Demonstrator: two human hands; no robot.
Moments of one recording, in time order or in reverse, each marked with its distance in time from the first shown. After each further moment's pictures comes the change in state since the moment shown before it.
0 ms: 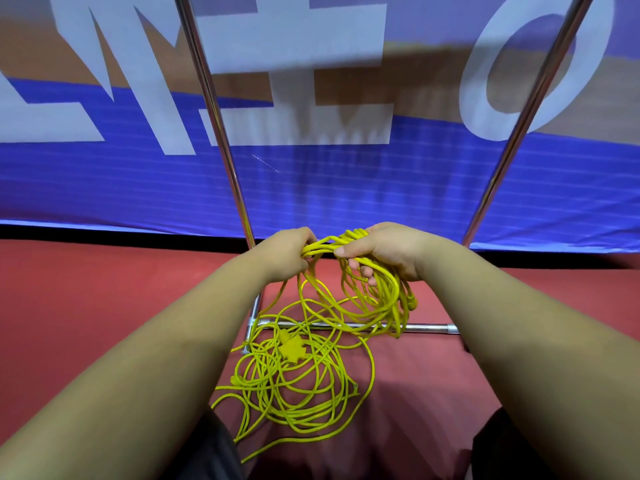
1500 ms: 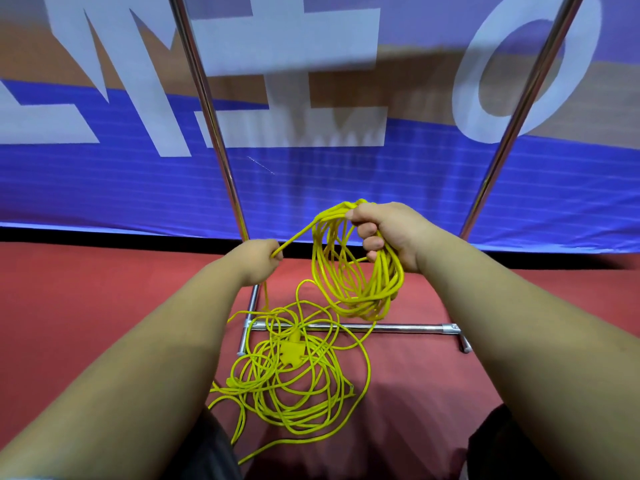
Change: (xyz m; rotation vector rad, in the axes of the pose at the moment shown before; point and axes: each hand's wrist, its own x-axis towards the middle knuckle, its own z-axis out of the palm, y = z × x) left_hand -0.003 -0.054 0.007 0.035 -0.024 -0.142; right_hand -0.007 -0.014 -0.010 0.438 0.151 -0.164
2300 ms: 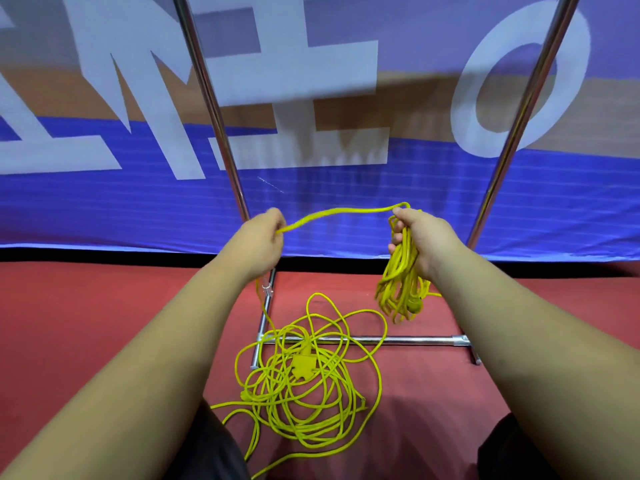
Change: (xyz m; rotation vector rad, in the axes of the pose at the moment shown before) left_hand -0.036 0.040 -0.070 -0.081 0.358 0.089; right_hand 0.023 0.007 -0.037 0.380 0.377 -0.079
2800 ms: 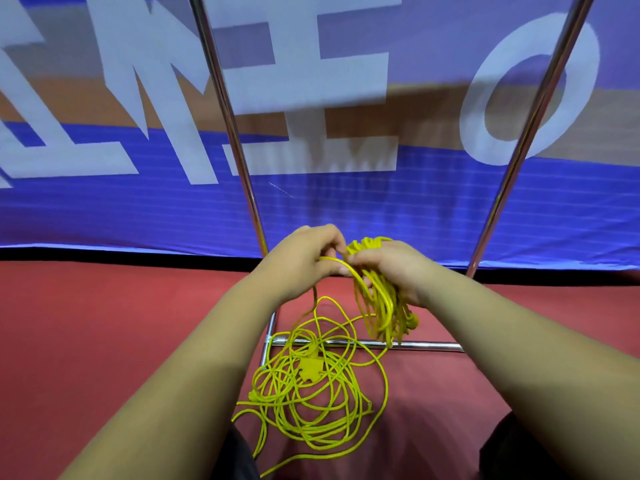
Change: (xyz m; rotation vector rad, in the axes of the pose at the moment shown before) left_hand -0.033 0.060 -0.011 -0.223 -0.091 0.334; right_hand -0.059 0.019 0.034 -0.538 -0.389 0.051
